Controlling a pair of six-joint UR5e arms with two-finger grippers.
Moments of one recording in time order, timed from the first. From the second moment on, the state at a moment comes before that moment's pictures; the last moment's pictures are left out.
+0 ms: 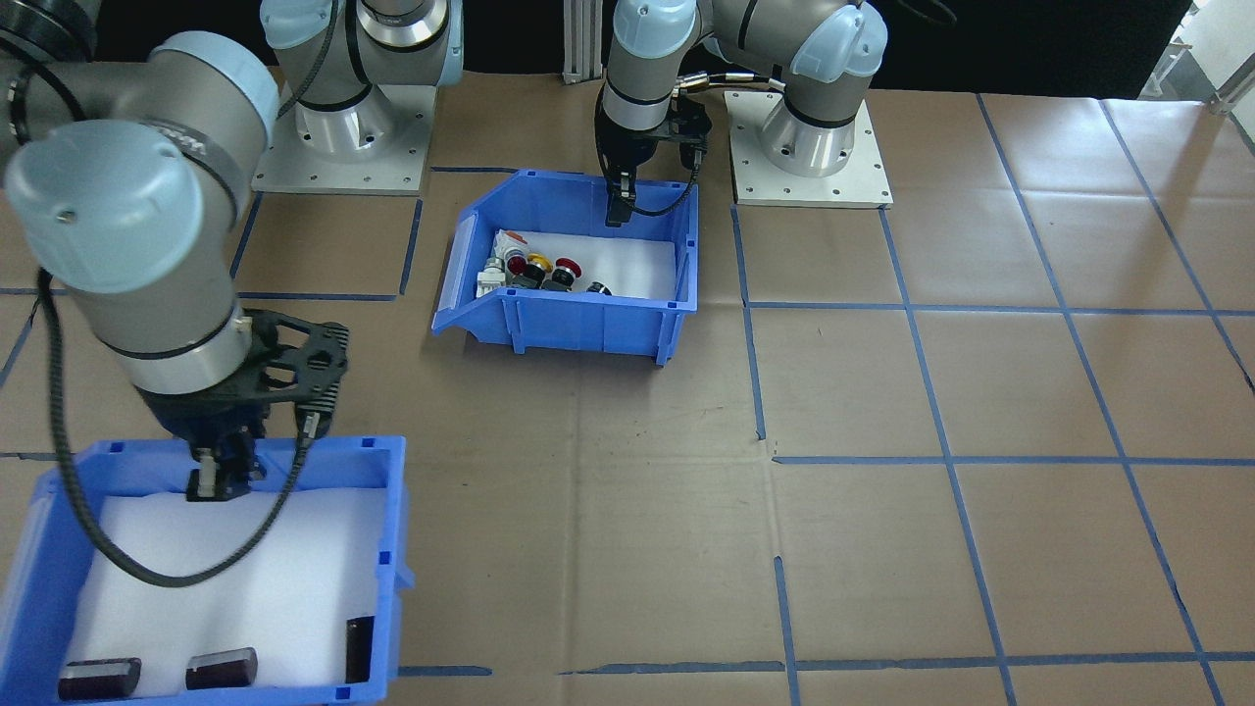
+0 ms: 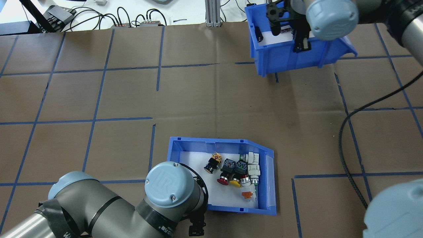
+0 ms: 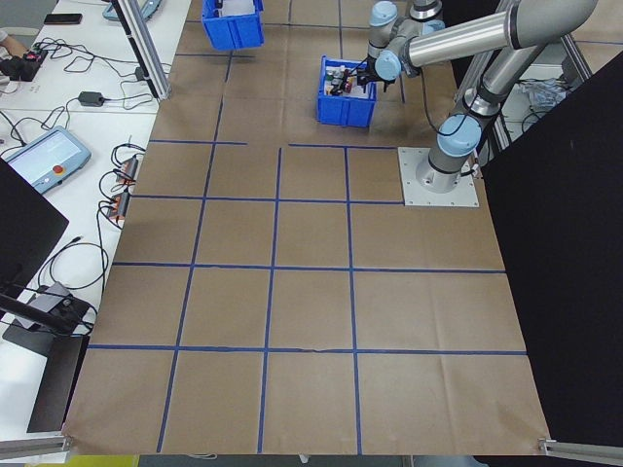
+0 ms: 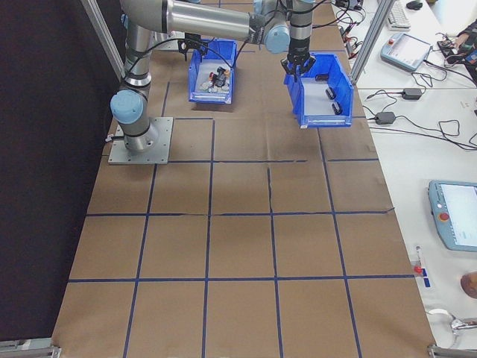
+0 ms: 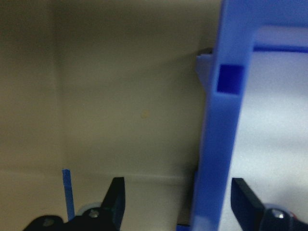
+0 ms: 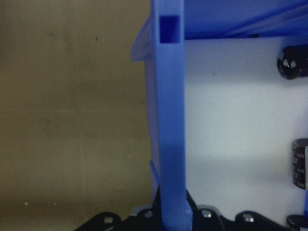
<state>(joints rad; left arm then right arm) -2.12 -1.44 -2.34 -0.94 1.45 -2.13 1.54 -1.26 1.46 -1.87 -1.69 -1.67</state>
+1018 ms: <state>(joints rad) -1.83 -1.26 -2.31 -0.98 1.52 -1.76 1.18 -1.71 1.90 -1.89 -1.56 -1.95</state>
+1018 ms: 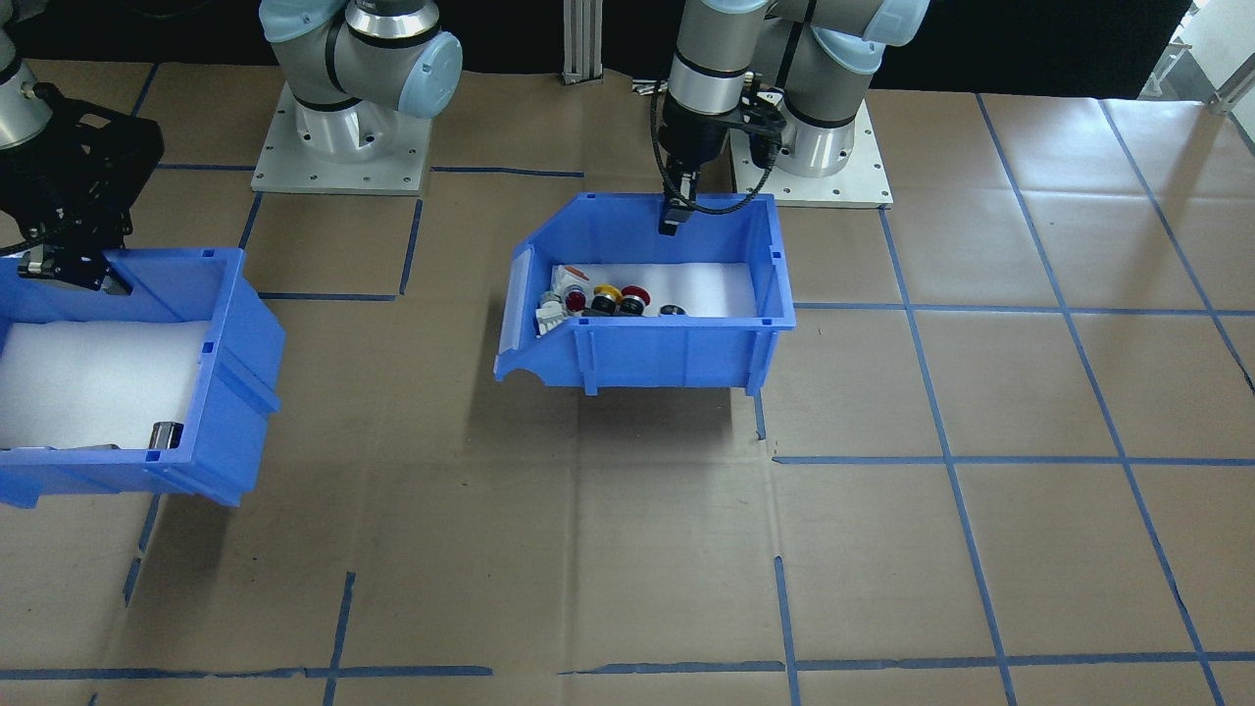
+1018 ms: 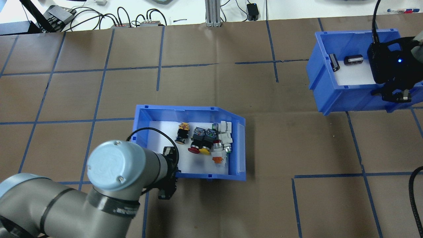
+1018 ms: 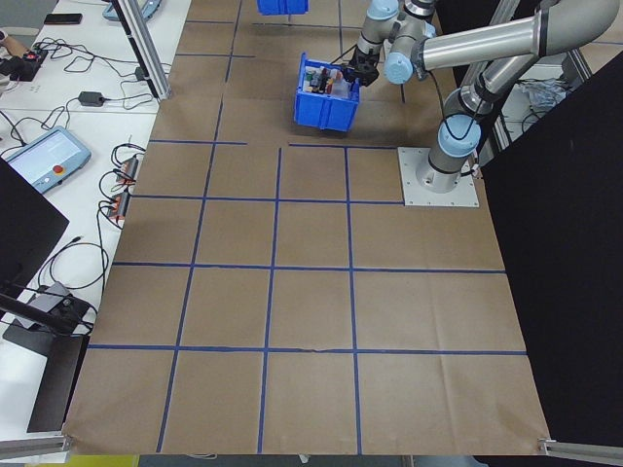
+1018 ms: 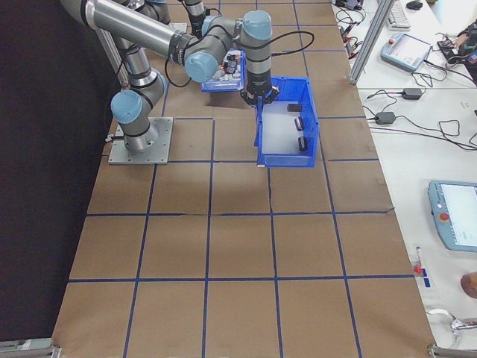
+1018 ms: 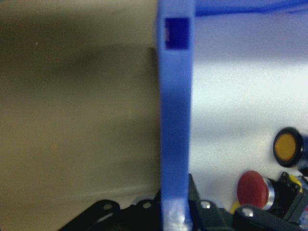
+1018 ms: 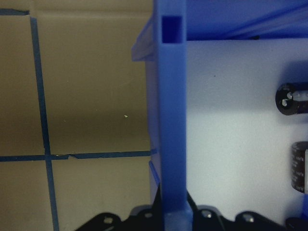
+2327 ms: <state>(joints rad) -1.72 -2.00 -1.47 -1.13 1.43 -1.68 1.17 -1.73 1.93 -1.88 -1.57 -2.03</state>
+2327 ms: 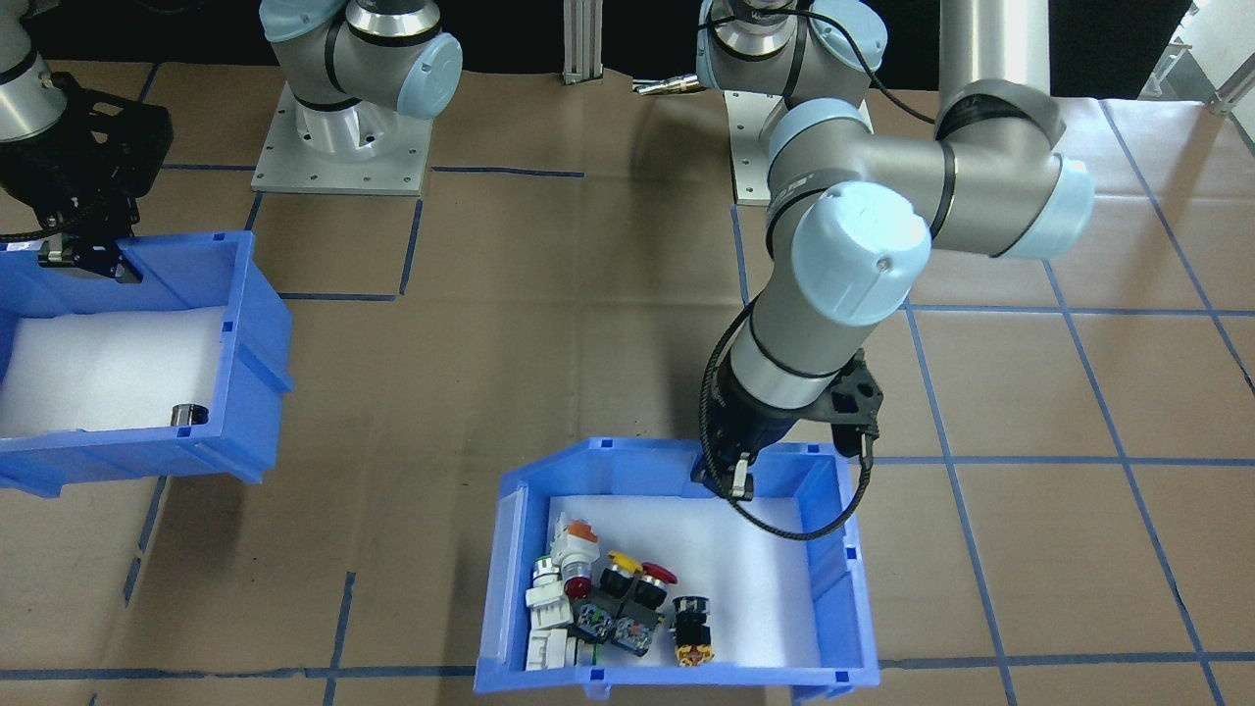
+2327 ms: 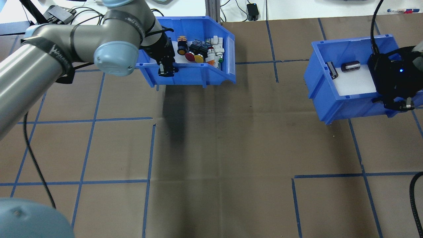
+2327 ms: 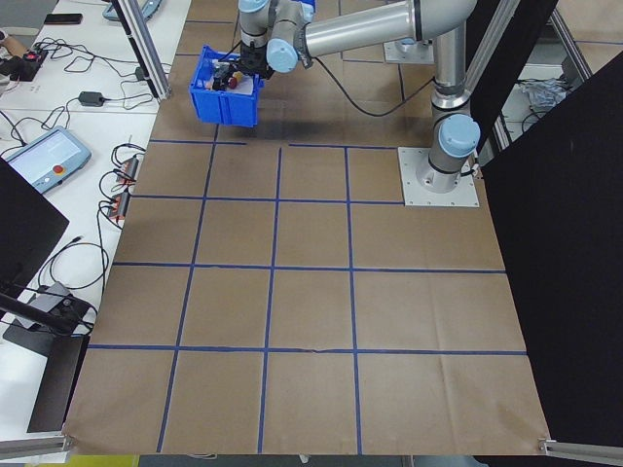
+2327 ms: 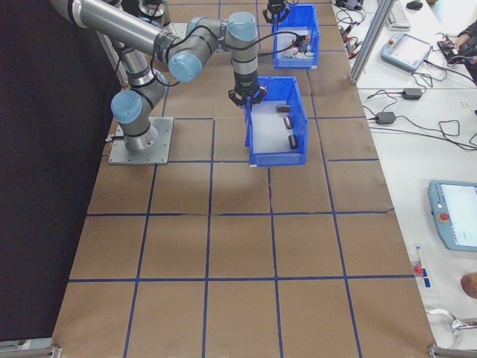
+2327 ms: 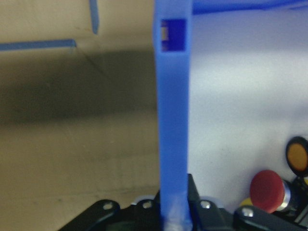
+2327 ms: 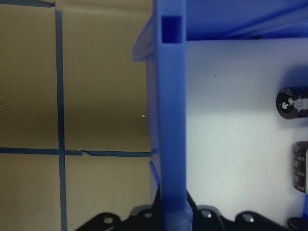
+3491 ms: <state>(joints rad) -1.84 -2.08 -1.38 -1.17 1.38 -1.81 1.40 -1.93 2.18 -1.88 -1.56 -1.72</state>
